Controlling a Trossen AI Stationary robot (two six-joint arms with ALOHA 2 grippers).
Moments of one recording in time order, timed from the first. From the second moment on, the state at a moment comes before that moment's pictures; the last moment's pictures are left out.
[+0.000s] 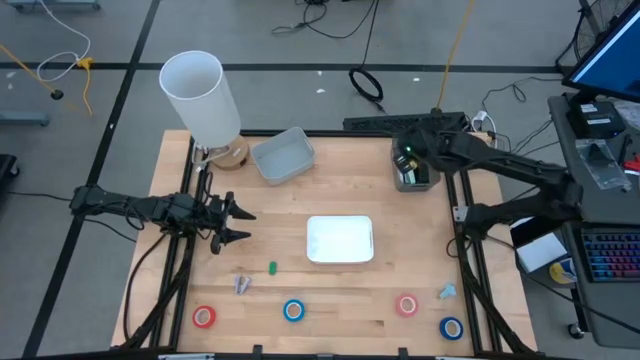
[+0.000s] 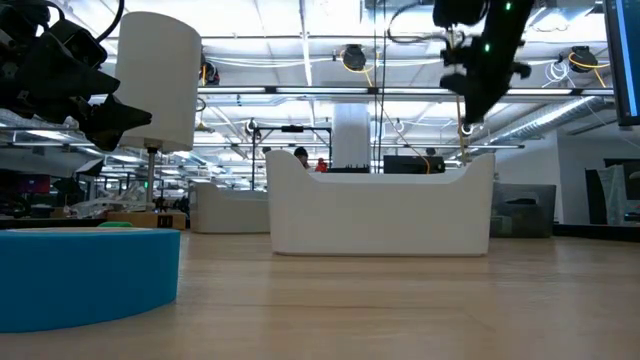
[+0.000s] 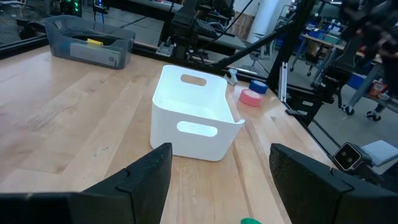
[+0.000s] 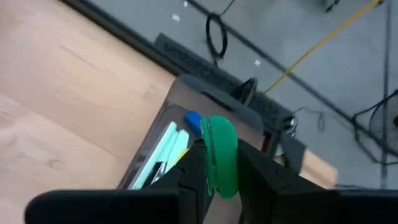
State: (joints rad) left arm -0.15 0.16 0.02 0.00 -0.02 -0.28; right arm -0.44 1.20 1.10 -1.01 0.65 0.40
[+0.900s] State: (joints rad) left arm -0.15 0.16 0.02 0.00 -0.02 -0.28; right arm -0.78 1.22 0.63 -0.41 0.26 0.24
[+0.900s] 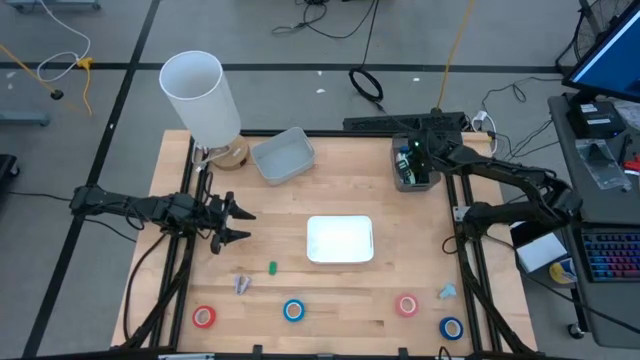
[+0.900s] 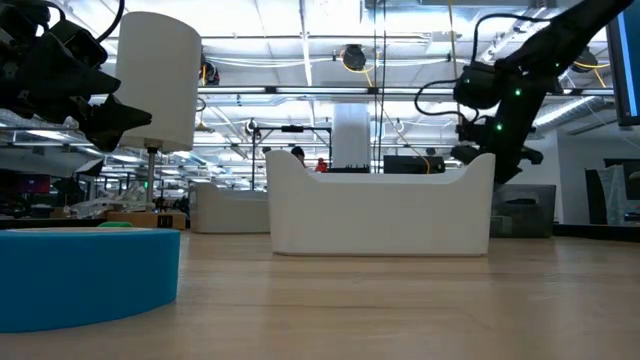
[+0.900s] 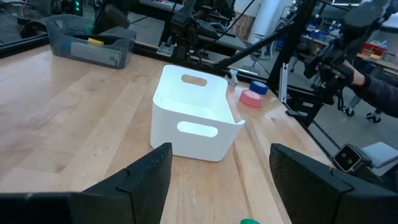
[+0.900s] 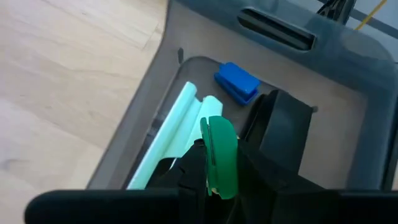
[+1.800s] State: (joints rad) left arm -0.15 0.16 0.02 0.00 -0.02 -0.29; right arm -0.79 1.29 0.60 -0.20 0.26 0.19
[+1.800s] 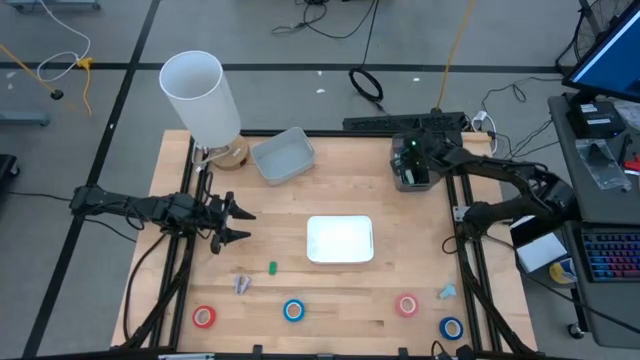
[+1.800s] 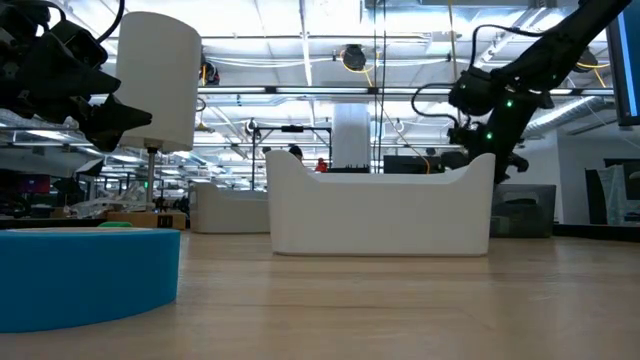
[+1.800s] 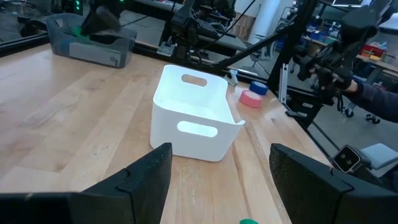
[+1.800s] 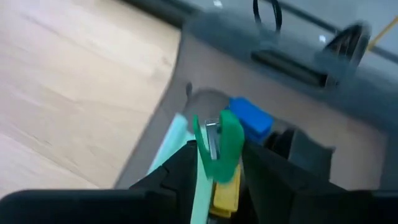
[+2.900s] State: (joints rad) left arm -0.20 0.17 0.01 0.19 -0.07 -0.32; right arm -0.42 0.65 0.34 0.05 -0.16 0.26
